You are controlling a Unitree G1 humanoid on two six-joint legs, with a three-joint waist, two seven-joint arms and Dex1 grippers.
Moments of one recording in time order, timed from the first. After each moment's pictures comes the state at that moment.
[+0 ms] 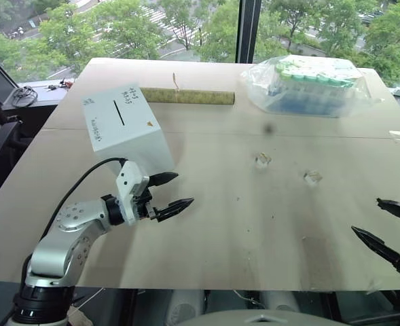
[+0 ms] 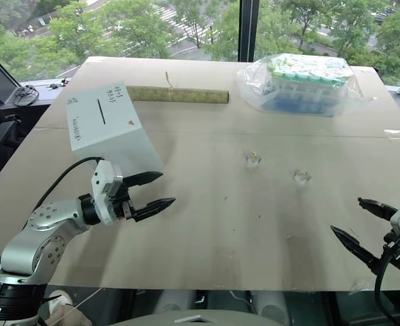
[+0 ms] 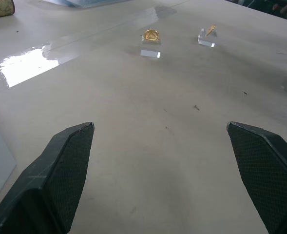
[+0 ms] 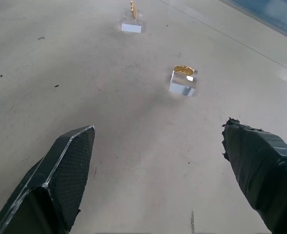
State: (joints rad) left arm 0.00 0.70 0.14 -0.31 -0.56 0.39 -0.96; right arm 0.65 -0.70 -0.73 -0.65 0.59 0.40 0.87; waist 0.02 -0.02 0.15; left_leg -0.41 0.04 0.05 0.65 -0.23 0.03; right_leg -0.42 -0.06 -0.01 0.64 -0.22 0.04
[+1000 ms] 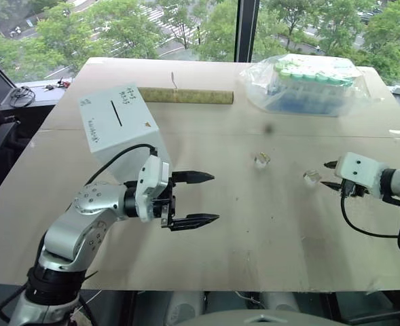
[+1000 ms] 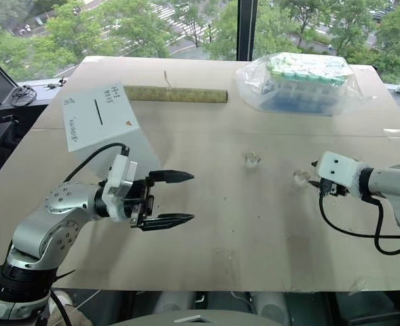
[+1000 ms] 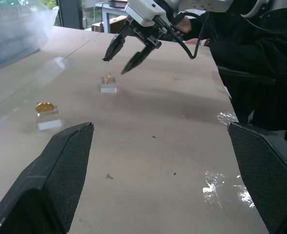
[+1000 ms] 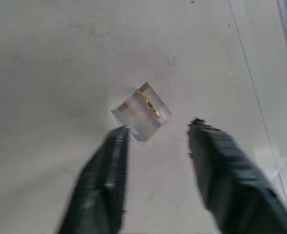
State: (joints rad) left arm -0.15 0.72 0.02 -0.43 -0.66 0.41 -1.15; right arm -0.23 -1.03 0.06 -0.09 0.03 0.19 0.92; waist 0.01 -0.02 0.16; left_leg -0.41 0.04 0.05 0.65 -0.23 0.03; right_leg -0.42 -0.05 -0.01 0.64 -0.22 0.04
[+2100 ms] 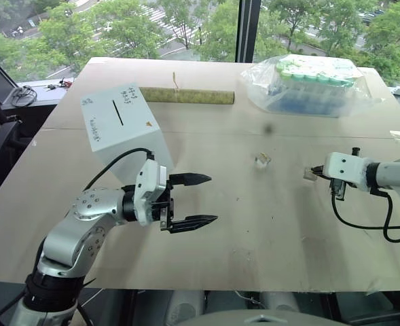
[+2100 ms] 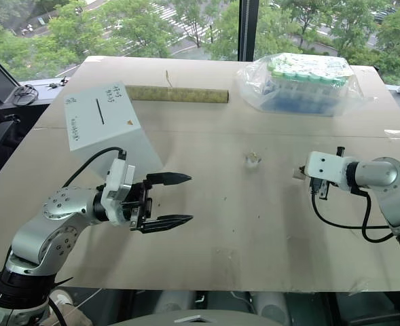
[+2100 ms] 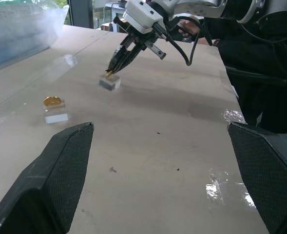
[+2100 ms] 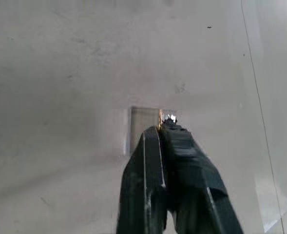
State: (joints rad) left arm -0.11 0.71 0.03 -0.43 -0.65 0.38 -1.14; right arm -0.35 -0.94 0.12 0.05 -0.07 0.06 1.00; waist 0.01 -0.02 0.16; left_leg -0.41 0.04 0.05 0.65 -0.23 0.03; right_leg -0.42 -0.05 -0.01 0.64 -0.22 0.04
